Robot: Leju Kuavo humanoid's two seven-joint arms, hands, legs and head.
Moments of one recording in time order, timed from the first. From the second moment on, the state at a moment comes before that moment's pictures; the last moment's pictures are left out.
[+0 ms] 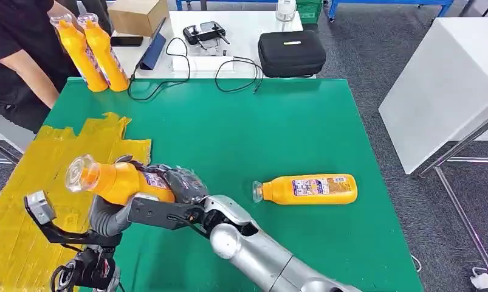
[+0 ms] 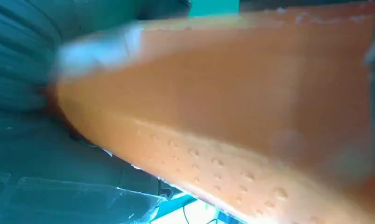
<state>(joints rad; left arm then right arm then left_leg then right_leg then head) 0.05 -0.06 -0.07 -1.63 0.54 -0.41 -0.24 -0.52 0.30 0.87 -0.95 0.48 -0.05 0.07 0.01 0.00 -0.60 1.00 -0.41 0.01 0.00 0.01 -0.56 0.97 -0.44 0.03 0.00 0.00</state>
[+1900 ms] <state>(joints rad) -0.10 0.28 -0.05 -1.19 -1.36 0.32 -0.29 -0.07 -0.02 0.52 -1.69 0.54 -0.14 -0.08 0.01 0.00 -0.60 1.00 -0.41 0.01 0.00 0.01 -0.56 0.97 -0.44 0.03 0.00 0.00</state>
